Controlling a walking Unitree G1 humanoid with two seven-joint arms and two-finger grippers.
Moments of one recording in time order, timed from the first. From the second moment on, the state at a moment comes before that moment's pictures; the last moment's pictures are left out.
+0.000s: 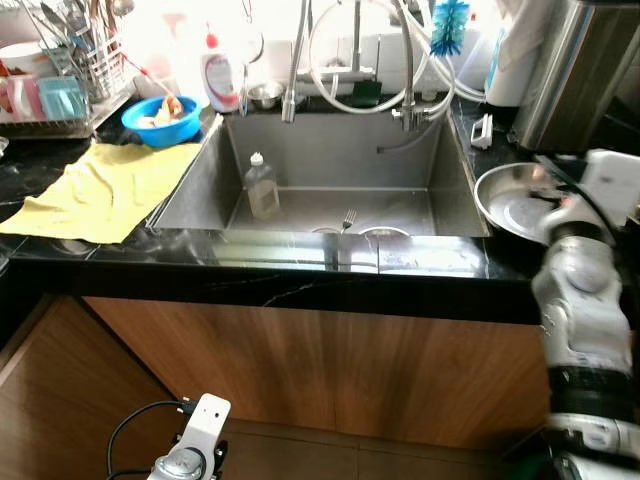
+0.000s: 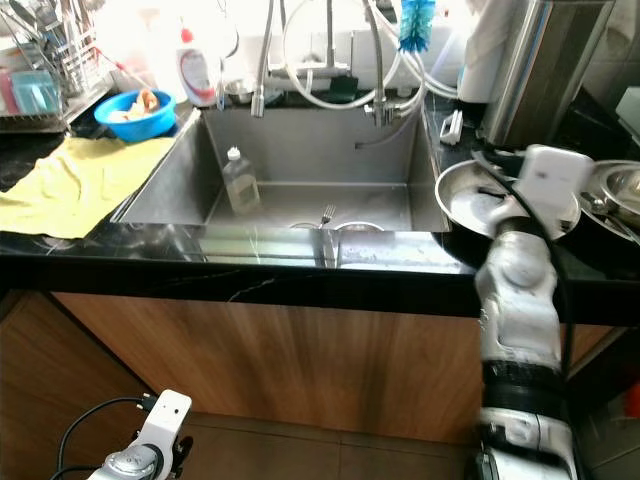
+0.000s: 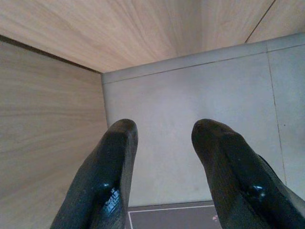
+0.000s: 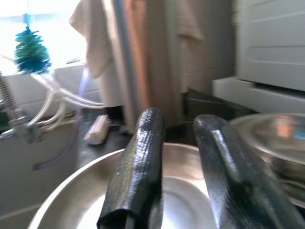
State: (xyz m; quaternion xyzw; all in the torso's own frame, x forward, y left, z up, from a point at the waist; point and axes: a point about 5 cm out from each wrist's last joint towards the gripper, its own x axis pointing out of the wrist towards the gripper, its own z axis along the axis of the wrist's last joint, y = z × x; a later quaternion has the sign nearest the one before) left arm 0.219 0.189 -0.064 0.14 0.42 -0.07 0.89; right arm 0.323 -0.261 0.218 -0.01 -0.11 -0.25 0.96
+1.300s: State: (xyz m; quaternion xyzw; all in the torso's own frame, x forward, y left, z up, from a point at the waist) left arm 0.219 0.190 -0.064 0.15 0.42 -0.07 0.89; right arm 0.303 -0.271 0.198 0.14 -0.03 -0.33 0.93
